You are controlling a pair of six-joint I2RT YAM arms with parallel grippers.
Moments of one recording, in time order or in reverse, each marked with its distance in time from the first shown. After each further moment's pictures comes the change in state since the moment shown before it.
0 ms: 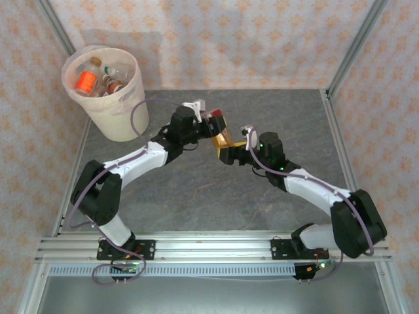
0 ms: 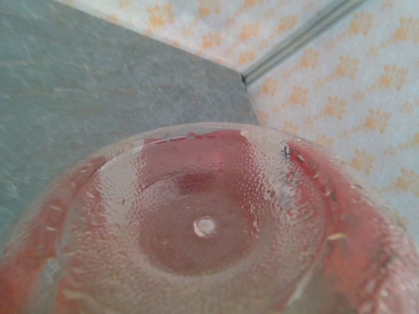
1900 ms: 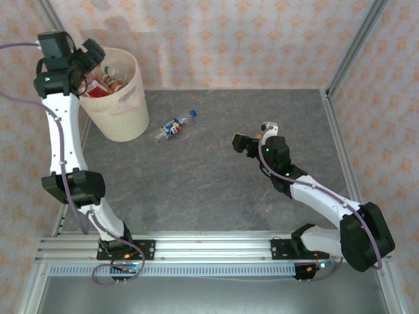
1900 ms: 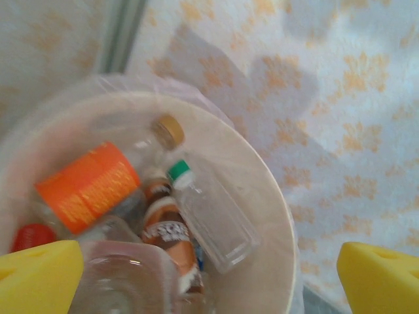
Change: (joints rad) left arm 0.768 0.165 1.066 -1.010 -0.180 0.199; right arm 0.000 -0.079 -0.048 0.017 0.485 0.100
